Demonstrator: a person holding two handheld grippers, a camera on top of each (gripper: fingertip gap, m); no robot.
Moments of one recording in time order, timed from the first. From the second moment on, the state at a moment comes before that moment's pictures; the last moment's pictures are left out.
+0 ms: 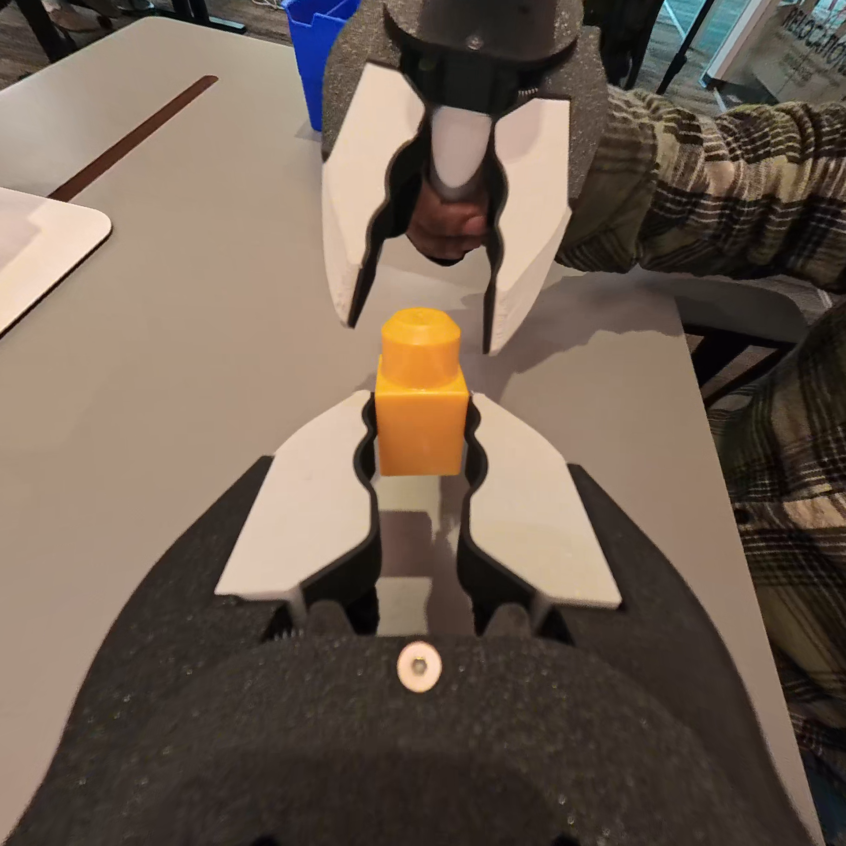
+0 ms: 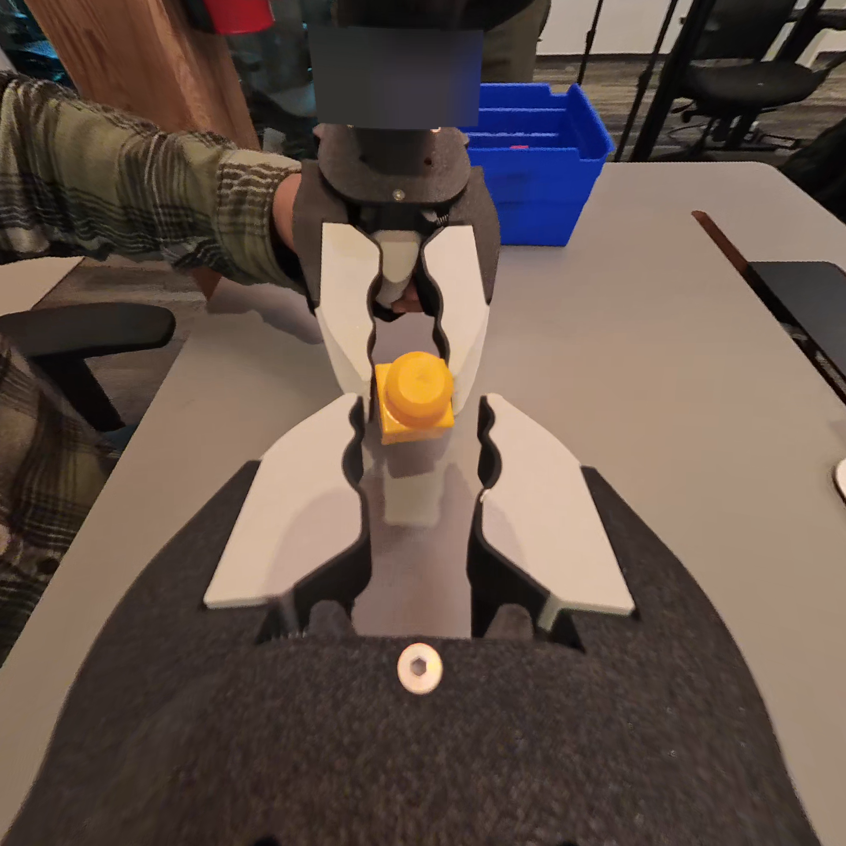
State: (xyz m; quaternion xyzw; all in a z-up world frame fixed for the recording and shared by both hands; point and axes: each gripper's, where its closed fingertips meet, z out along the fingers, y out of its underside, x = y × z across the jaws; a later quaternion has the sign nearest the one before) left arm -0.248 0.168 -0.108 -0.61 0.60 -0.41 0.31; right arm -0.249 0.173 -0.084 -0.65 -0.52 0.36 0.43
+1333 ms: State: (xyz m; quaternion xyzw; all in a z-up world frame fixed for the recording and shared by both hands) left arm -0.370 0.175 -0.072 -0.71 0.49 -0.33 0.38; right arm -0.255 0.230 -0.161 -0.76 -0.52 0.24 0.31
